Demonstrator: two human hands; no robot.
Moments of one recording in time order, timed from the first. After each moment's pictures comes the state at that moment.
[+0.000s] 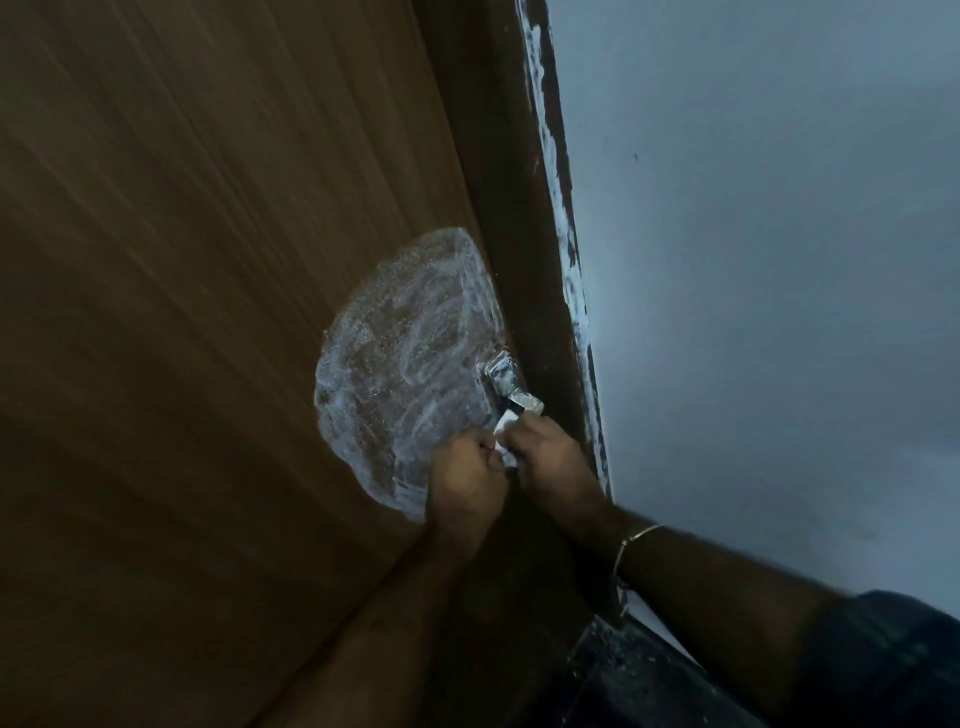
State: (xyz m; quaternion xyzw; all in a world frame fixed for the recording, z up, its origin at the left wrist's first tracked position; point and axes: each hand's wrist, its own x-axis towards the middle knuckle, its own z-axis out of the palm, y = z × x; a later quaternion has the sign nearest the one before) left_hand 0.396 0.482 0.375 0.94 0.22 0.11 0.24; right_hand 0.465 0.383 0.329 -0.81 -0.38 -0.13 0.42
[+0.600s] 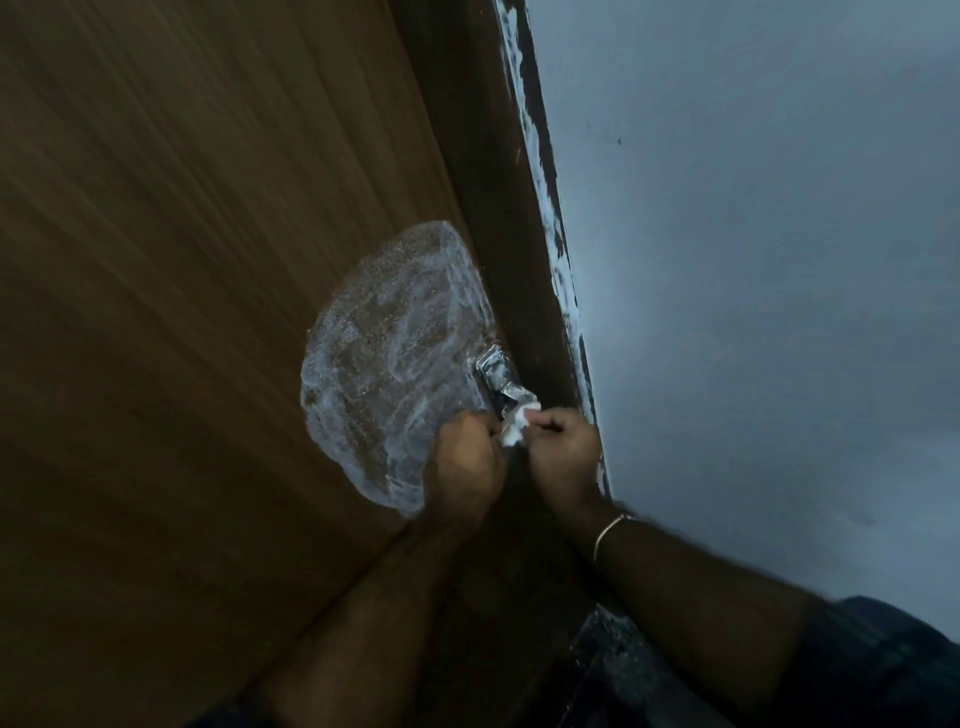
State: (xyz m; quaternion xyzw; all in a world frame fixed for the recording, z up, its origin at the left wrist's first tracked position) left_hand 0.415 0.482 0.383 0.97 0.16 0.08 0.16; right_hand 0.462 0.401 0.314 -0.67 0.02 -0.03 0.75
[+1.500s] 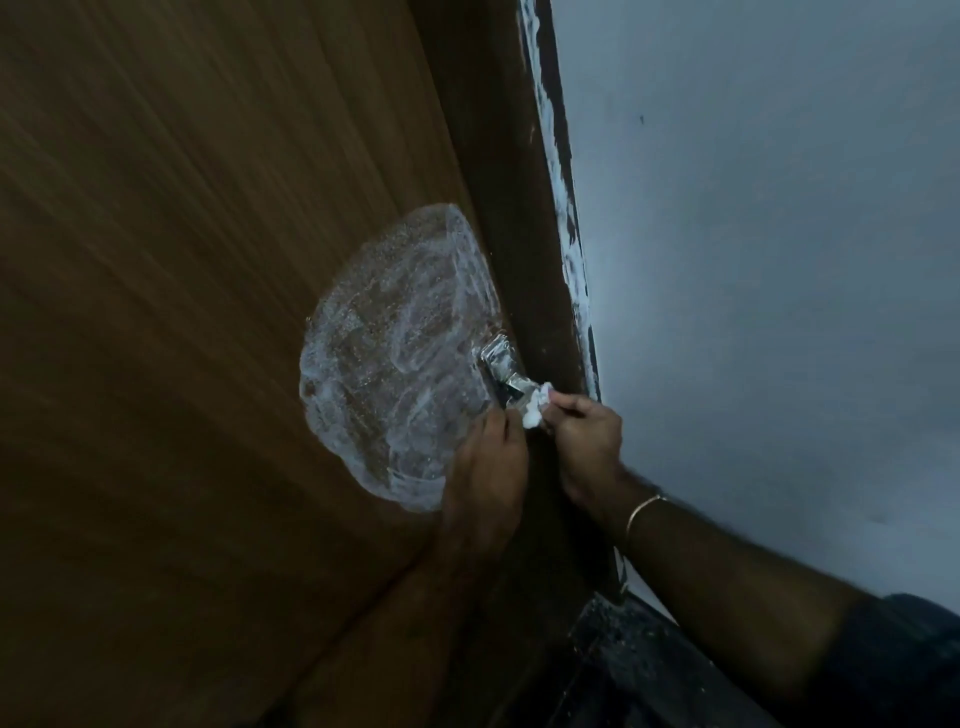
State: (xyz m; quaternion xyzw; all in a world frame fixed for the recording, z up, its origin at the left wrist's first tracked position) left_hand 0.402 0.471 0.362 1.00 0.07 0.06 0.01; right_hand 0.480 0.395 0.322 -0.52 0.11 0.08 0.85
